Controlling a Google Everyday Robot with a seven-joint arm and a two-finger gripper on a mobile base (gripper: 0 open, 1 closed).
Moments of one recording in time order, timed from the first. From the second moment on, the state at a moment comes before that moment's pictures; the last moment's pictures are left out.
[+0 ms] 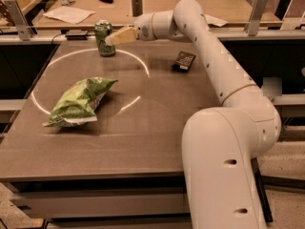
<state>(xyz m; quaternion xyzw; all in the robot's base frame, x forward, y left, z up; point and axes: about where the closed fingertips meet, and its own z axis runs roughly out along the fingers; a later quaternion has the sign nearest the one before) 0.851 0.083 0.918 -0.42 0.66 0.33 0.52</state>
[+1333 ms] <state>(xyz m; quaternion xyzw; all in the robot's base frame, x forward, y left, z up) 0.848 0.132 0.899 -0.43 0.69 0.34 0.47</state>
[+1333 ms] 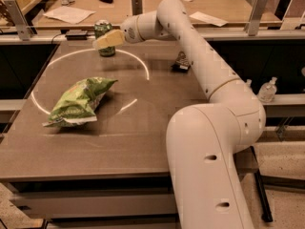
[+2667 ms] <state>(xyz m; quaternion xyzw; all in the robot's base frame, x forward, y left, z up) 0.857 0.111 0.879 -0.40 0.67 0.28 0.55</state>
